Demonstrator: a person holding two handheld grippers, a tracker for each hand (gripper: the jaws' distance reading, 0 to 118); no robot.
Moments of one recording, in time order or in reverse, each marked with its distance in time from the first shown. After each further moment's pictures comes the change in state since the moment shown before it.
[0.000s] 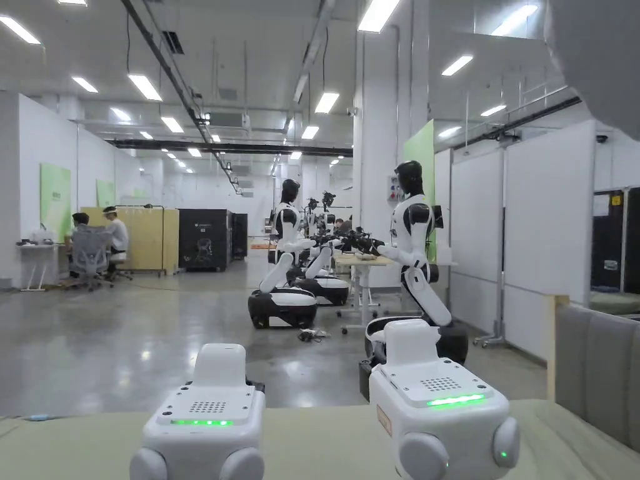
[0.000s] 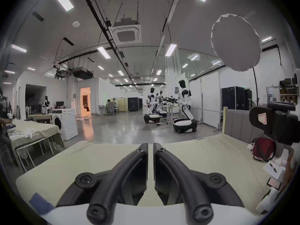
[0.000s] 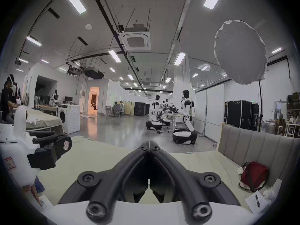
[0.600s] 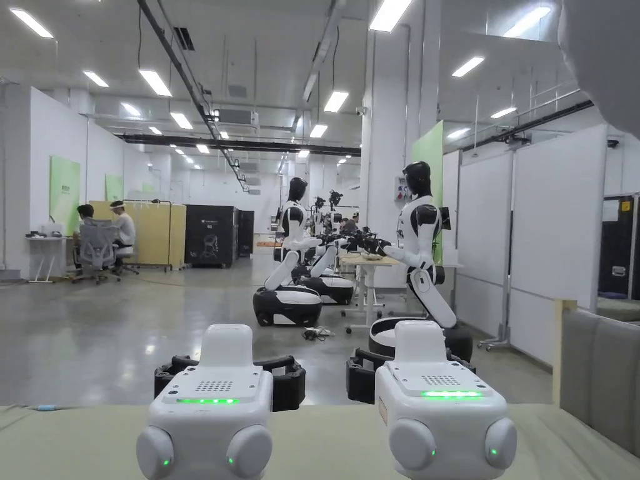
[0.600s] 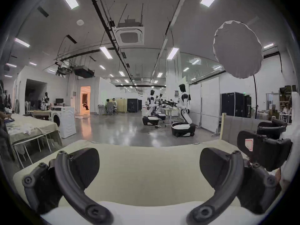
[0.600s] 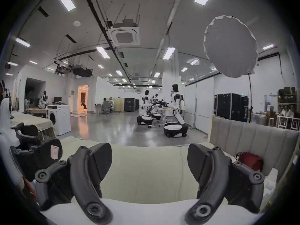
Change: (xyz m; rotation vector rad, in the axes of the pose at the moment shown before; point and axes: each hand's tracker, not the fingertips) left arm -0.003 0.017 0.008 0.026 -0.013 0.058; right arm -0.012 0.005 -0.003 -0.076 -0.149 -0.057
